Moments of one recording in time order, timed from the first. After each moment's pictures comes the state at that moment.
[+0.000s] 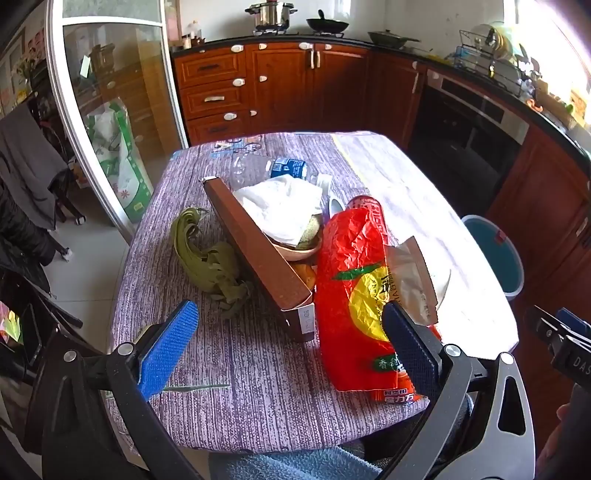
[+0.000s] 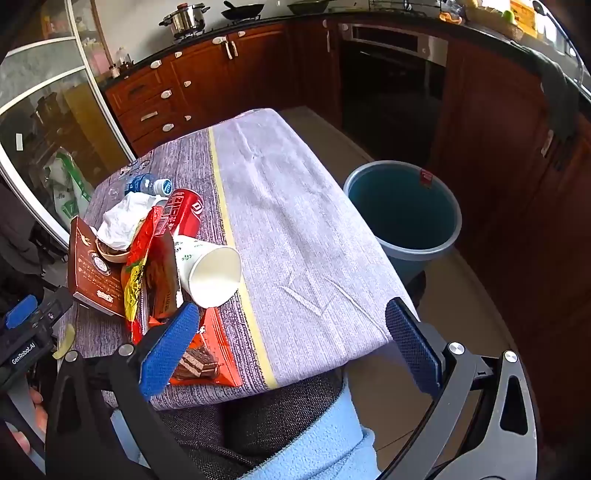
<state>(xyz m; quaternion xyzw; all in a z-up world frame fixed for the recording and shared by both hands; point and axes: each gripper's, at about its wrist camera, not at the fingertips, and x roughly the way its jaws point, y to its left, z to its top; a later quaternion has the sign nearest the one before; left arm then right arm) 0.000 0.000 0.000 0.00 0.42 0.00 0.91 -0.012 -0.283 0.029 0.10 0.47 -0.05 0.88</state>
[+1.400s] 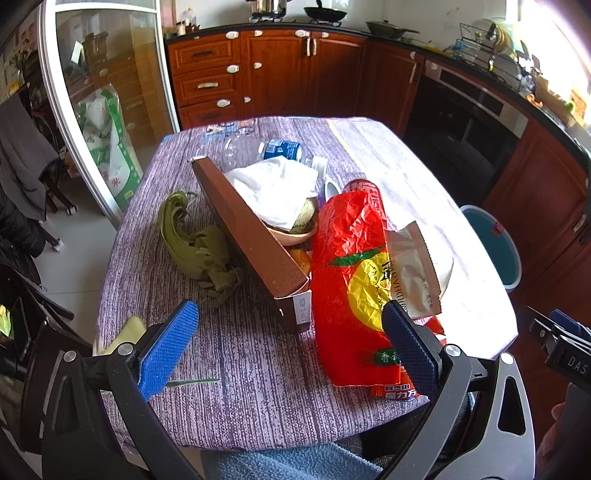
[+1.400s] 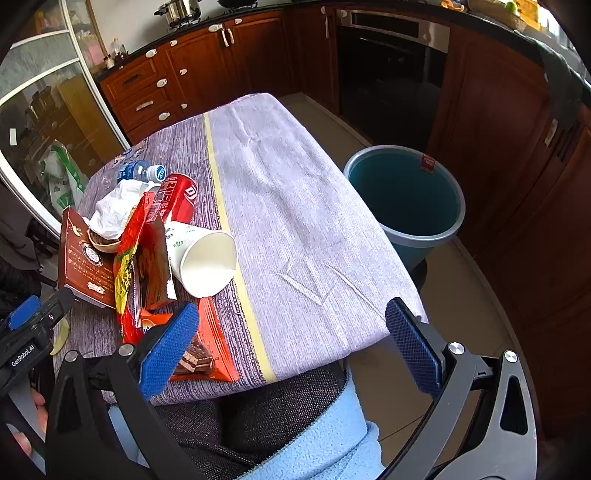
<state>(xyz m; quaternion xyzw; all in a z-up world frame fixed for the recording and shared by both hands) 0.008 0.003 -0.016 -0.01 0.43 -0.02 0.90 -0.005 -0.282 0.013 0.10 0.49 -0.06 0.86</state>
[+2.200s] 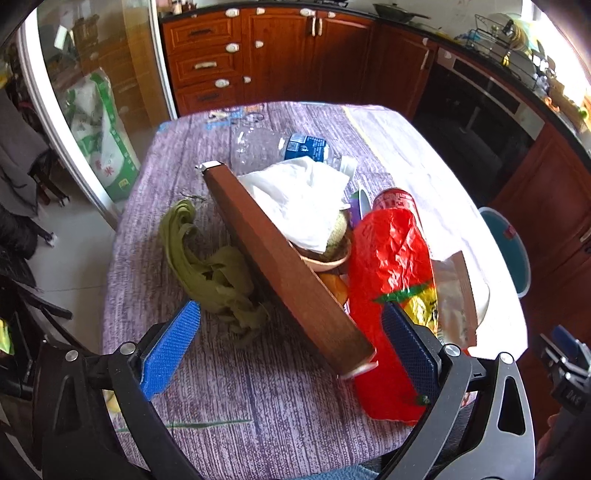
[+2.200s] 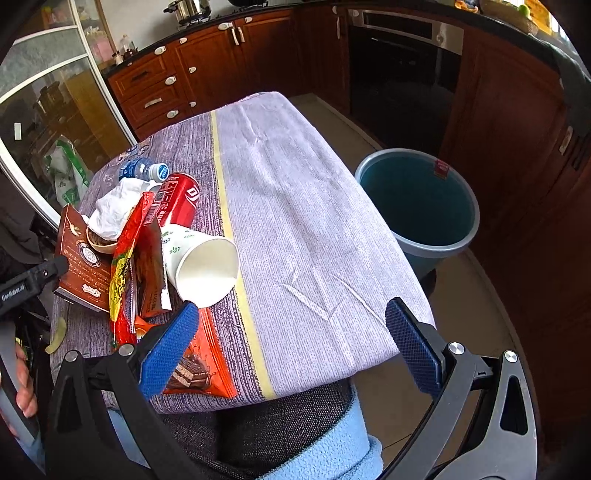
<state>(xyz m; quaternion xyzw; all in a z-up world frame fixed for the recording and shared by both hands) 0.070 0.039 -0.020 -0.03 0.48 -0.04 0.88 0.012 -0.283 0.001 0.10 0.49 -0.03 0.87</state>
